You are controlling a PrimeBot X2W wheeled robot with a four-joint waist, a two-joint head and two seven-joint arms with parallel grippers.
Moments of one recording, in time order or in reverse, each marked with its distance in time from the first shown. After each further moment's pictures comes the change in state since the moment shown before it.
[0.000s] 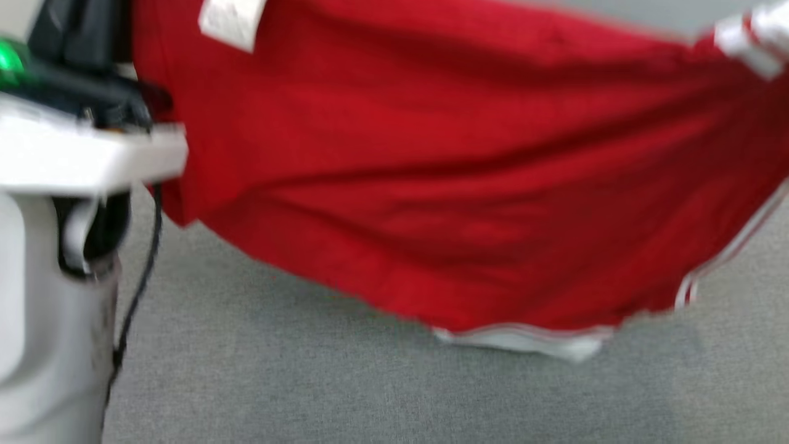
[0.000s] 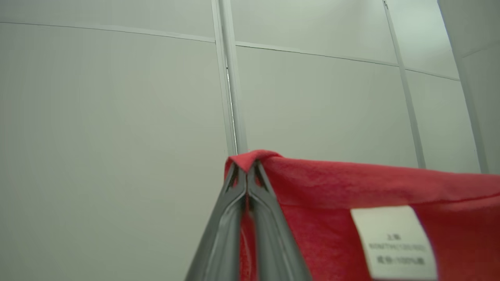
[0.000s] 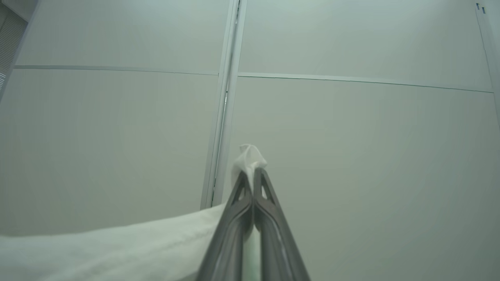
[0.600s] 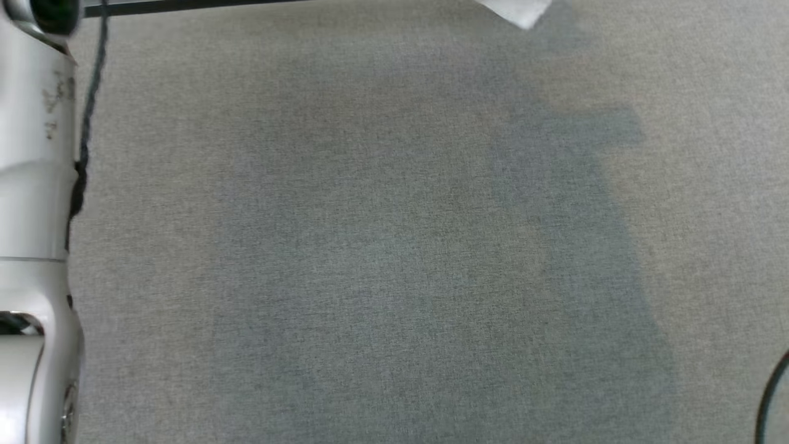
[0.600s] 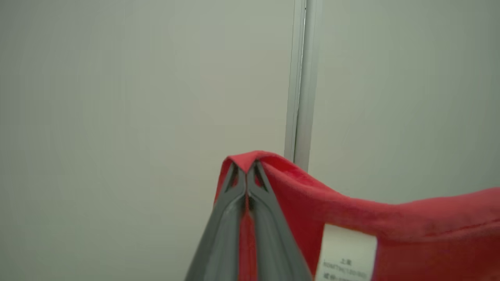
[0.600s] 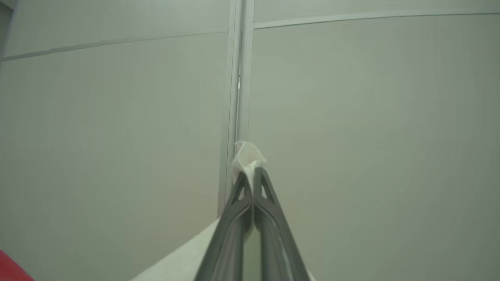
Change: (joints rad) left arm -0.610 -0.031 -0.053 0.829 -0.036 -0.021 -0.183; right arm -0.761 0.045 0.236 0.768 0.037 0.000 -0.222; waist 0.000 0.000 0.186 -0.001
